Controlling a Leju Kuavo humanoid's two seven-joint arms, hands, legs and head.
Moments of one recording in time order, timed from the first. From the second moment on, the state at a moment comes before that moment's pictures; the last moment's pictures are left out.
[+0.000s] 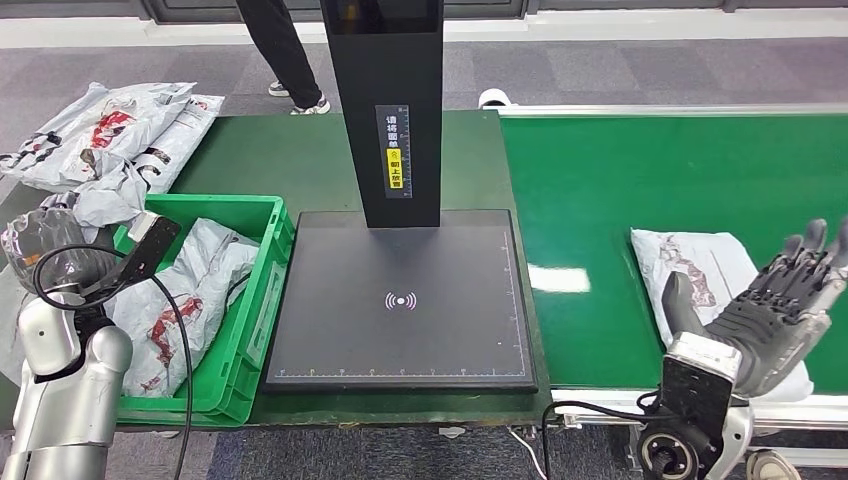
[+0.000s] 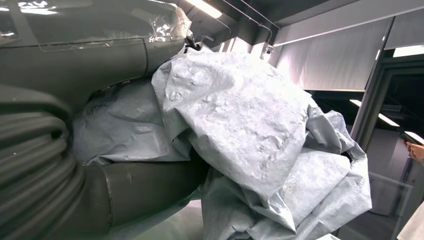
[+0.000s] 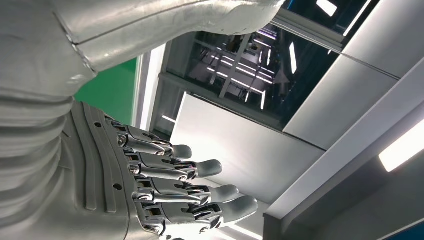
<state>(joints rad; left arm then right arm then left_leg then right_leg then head) -0.38 0.22 0.21 -1.21 -1.32 0.46 0.01 0.03 0.14 0.00 -1.86 0.69 -0.70 -0.29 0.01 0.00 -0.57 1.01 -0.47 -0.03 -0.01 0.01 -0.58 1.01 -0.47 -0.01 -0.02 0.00</state>
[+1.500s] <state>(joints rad) -0.59 0.10 -0.03 -1.11 -0.34 0.08 -0.25 -0.05 0.10 -0.22 -1.48 1.13 -0.68 0.03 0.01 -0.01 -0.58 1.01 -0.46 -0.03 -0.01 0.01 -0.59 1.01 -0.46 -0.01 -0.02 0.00</state>
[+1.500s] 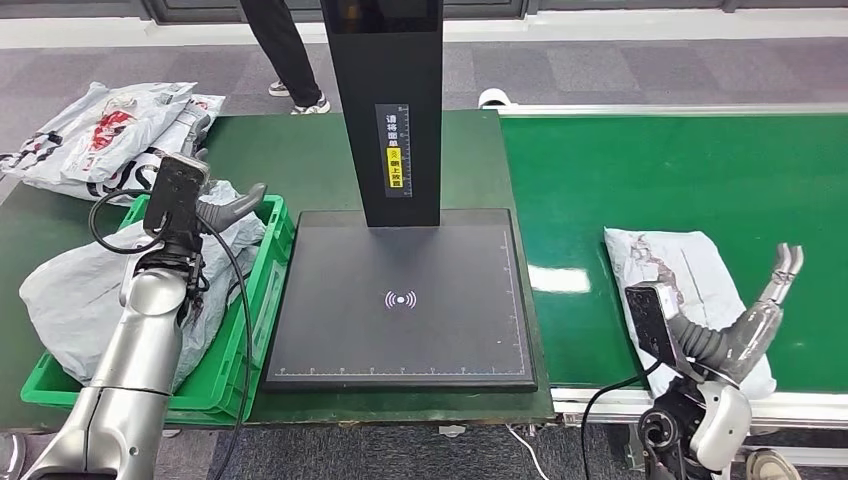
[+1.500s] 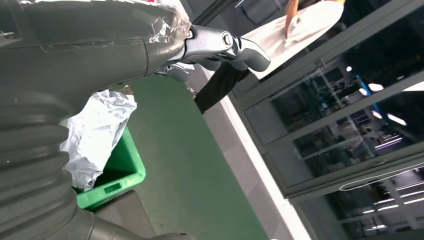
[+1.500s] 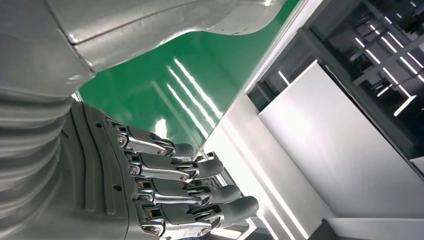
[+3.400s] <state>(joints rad) -0.31 -0.12 -0.25 -1.51 -0.03 0.00 -0.37 -0.34 -0.06 -0.48 -0.55 1.42 -0.47 0.28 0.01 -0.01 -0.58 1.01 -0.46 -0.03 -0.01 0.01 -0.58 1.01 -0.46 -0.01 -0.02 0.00</state>
